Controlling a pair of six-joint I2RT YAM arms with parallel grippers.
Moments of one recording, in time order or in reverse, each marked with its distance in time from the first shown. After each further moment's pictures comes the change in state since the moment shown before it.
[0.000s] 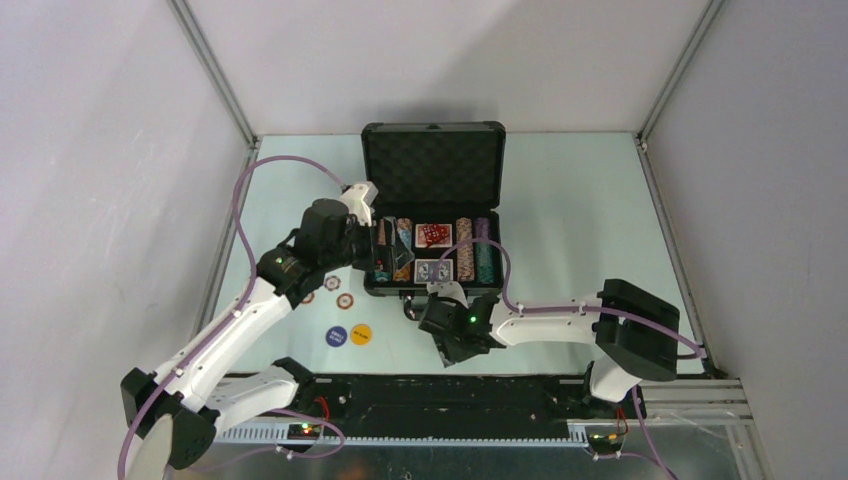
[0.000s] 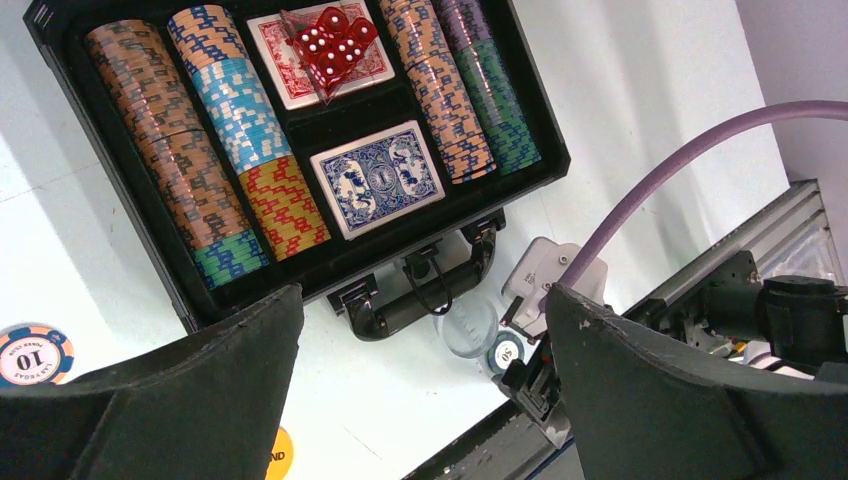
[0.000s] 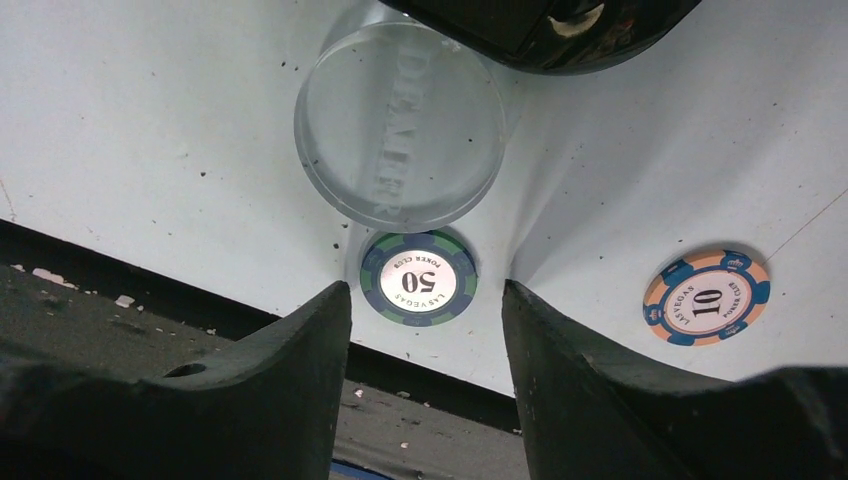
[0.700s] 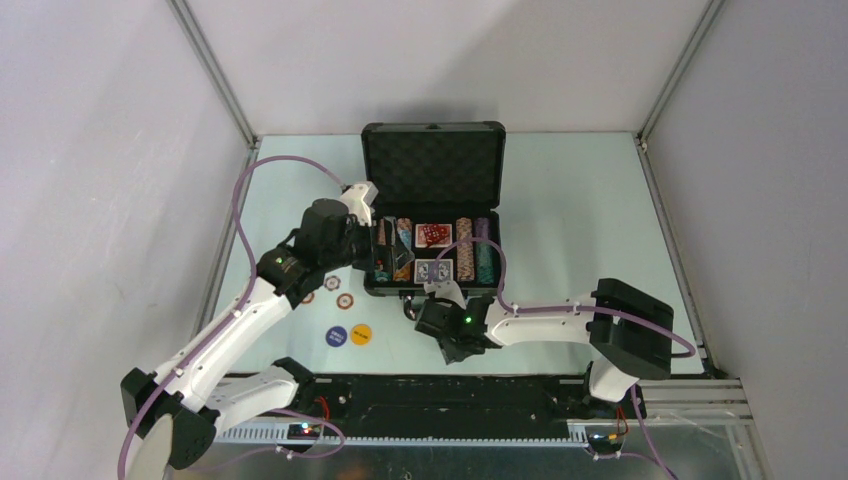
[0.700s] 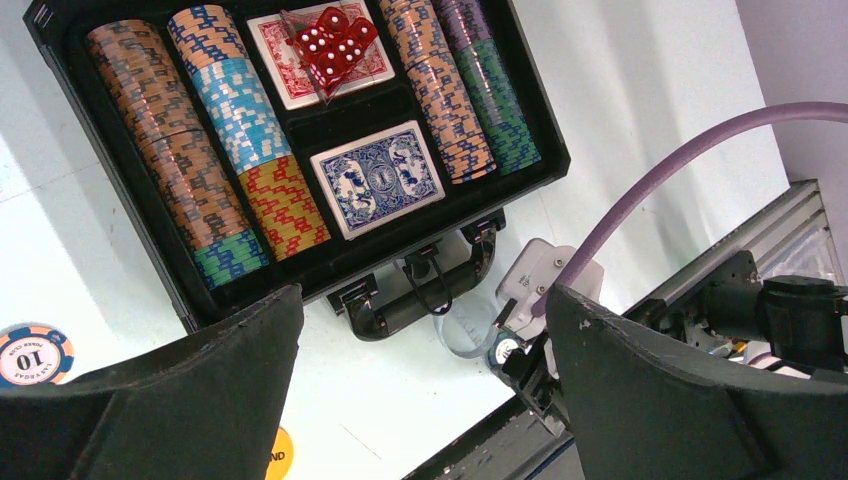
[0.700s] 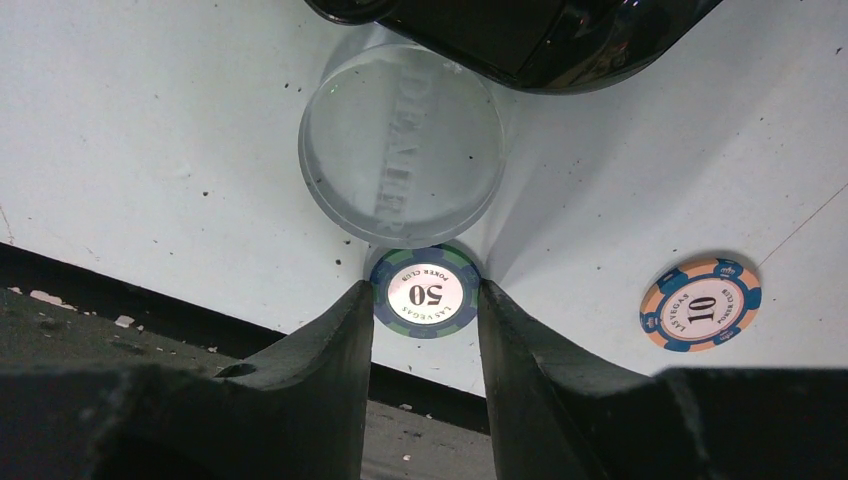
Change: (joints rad) left arm 0.000 0.000 0.000 0.000 0.000 0.000; right arm 0.011 0.032 0.027 -0.012 0.036 0.006
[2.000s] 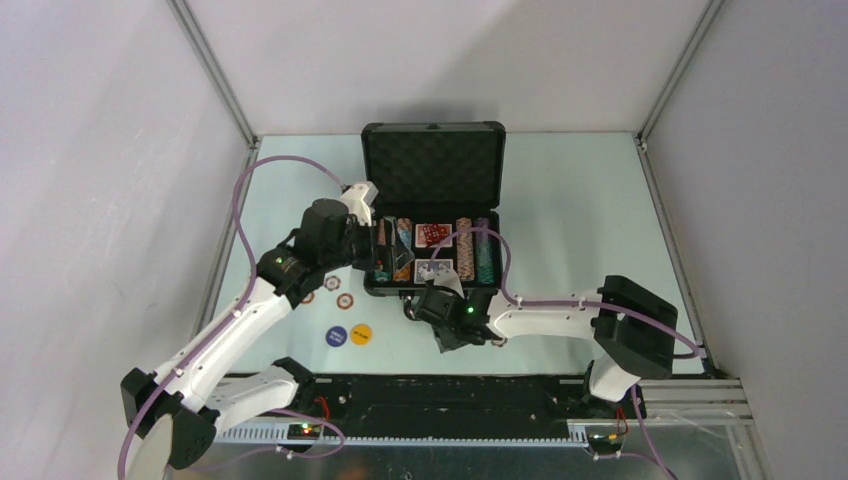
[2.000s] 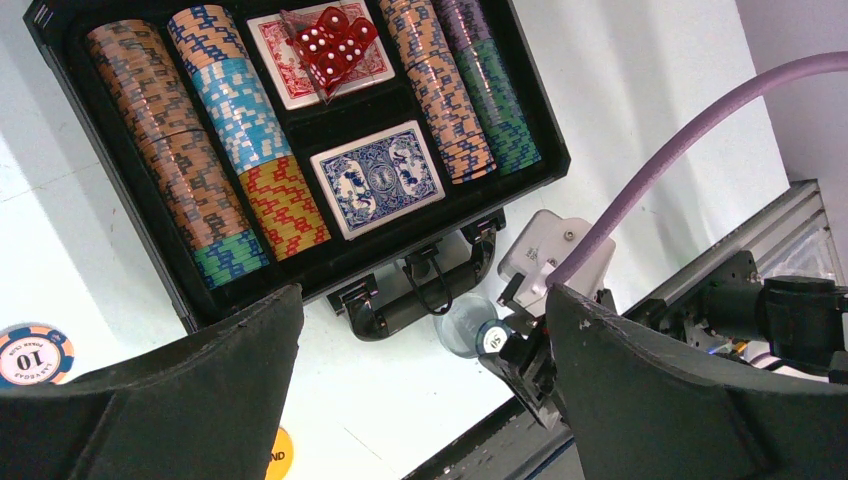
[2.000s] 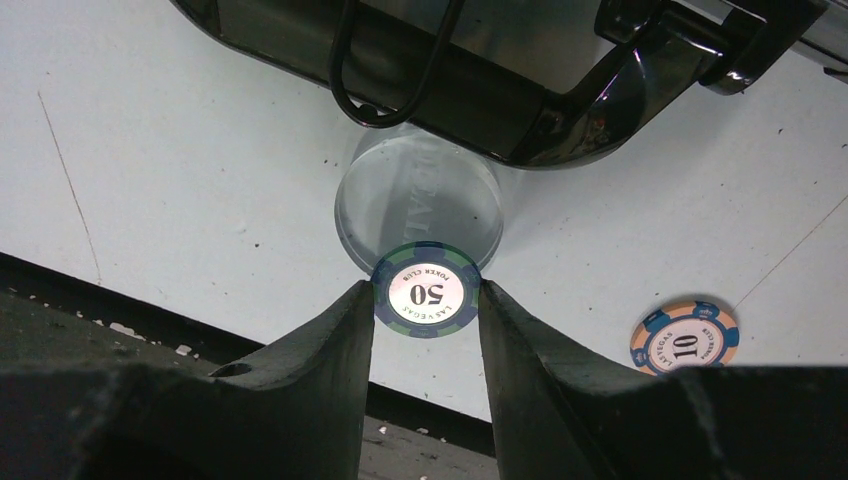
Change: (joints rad) left arm 0.000 0.000 0.000 0.000 0.000 0.000; right arm -0.048 -0.019 0.032 0.037 0.014 -0.026
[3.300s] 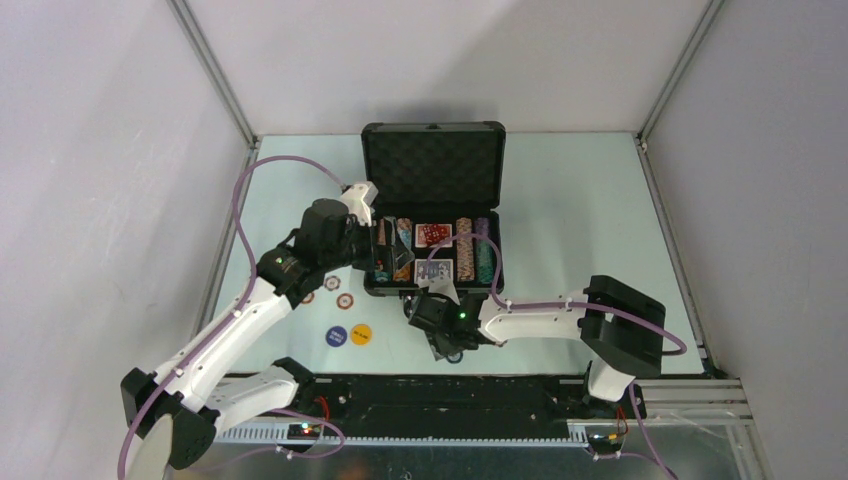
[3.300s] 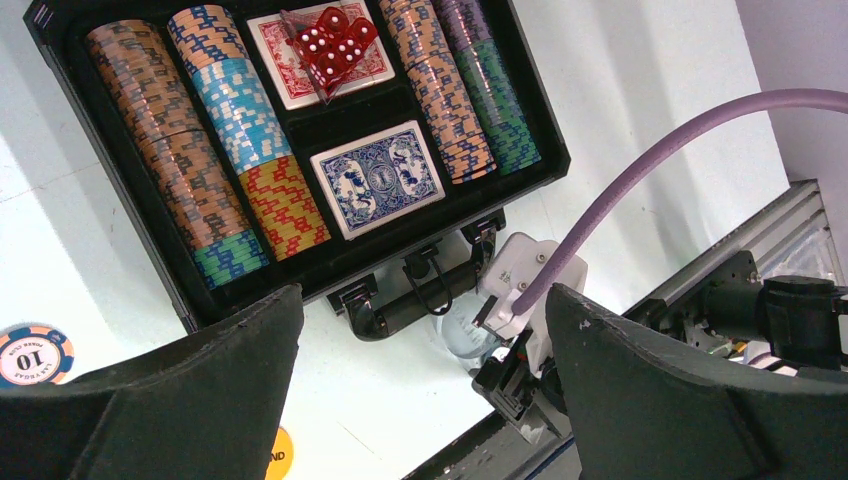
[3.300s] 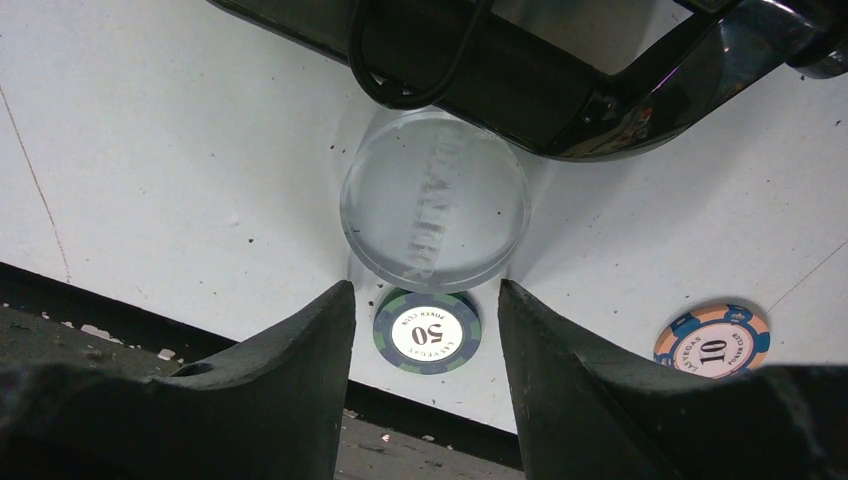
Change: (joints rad) left arm 0.000 0.000 0.000 0.000 0.000 0.000; right arm 0.033 0.056 0.014 -0.004 0.000 0.001
